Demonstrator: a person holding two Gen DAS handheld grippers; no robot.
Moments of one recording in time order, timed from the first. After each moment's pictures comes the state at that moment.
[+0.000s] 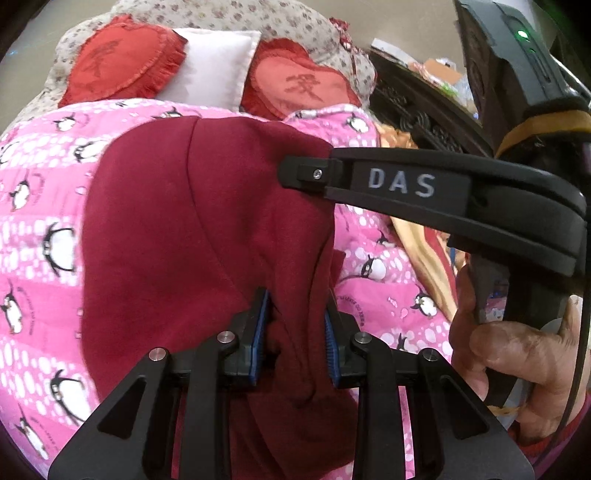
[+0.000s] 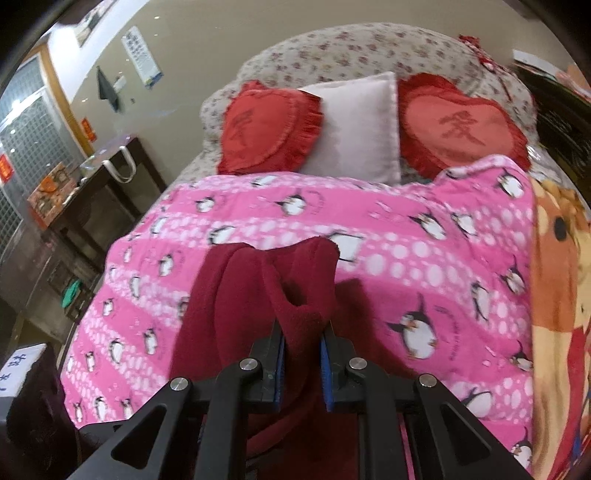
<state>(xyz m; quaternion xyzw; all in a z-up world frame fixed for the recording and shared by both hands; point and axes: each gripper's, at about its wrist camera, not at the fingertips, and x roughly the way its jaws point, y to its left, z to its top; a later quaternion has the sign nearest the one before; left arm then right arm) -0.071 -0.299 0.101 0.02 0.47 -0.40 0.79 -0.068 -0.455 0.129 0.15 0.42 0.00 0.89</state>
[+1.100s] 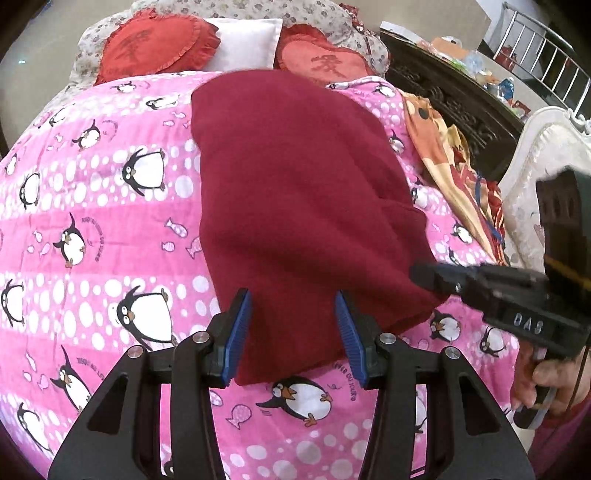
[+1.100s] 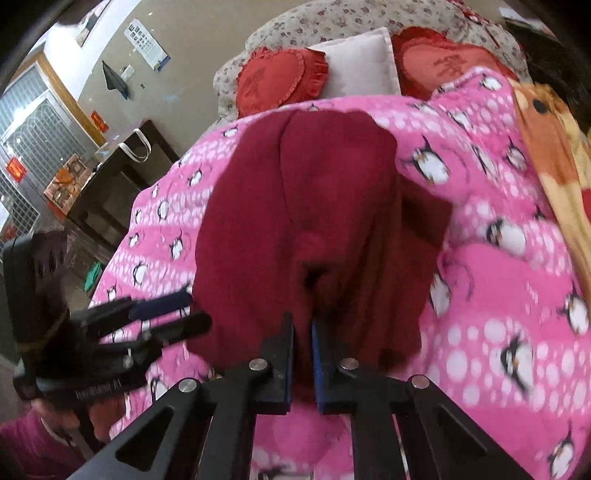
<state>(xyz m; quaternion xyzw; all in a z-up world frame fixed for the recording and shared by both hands) -0.100 -0.197 0.070 0.07 0.48 -0.37 0.79 -0.197 -0.402 0.068 0.19 0.45 0.04 0.87</state>
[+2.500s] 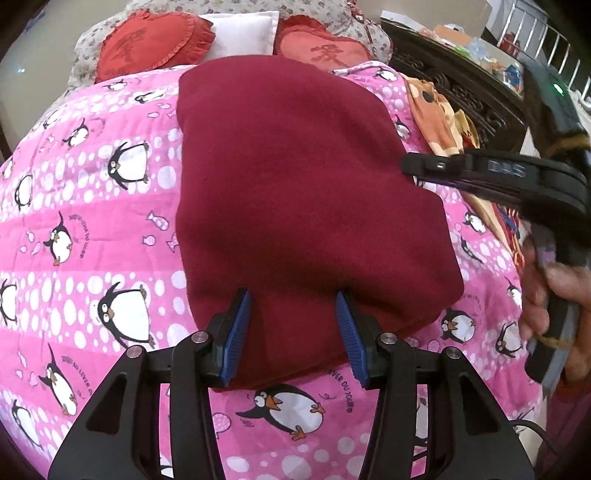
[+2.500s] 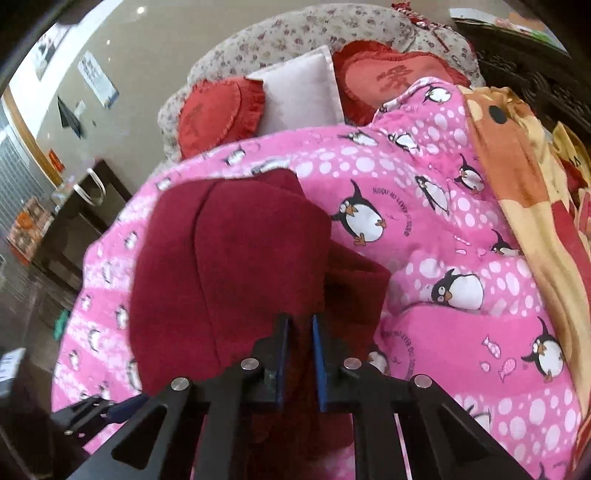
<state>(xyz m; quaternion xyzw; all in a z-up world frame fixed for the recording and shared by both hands) -0.108 -0.219 0.056 0.09 0.48 -0.36 0.80 -0.157 -0.453 0.083 0.22 0.41 -0.06 0.89</state>
